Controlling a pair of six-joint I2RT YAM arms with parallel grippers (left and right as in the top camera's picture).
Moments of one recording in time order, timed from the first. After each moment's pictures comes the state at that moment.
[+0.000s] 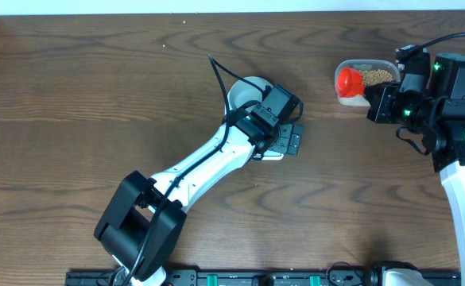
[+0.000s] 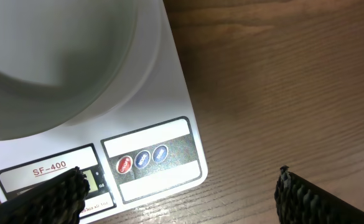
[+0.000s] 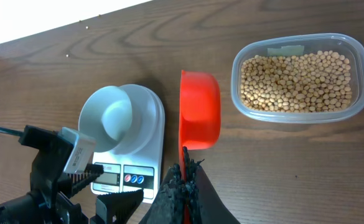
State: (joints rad) left arm -0.72 1.83 1.33 -0.60 -0.01 -0.44; right arm -0.04 1.28 1.25 -0.74 -0.37 0.16
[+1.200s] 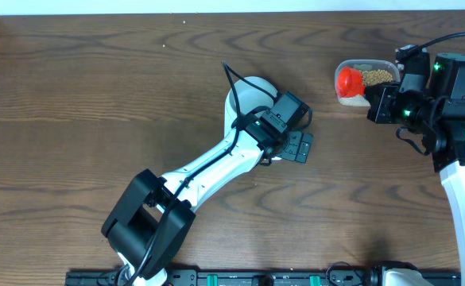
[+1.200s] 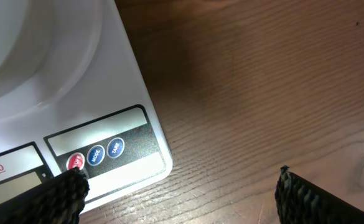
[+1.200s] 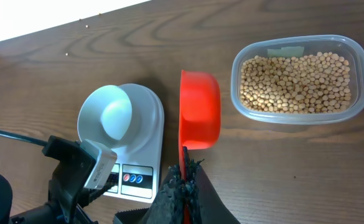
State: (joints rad) left arm -0.77 1.86 1.33 -0.58 0.05 -0.44; right arm -0.04 1.28 1.25 -0.74 -0.37 0.15
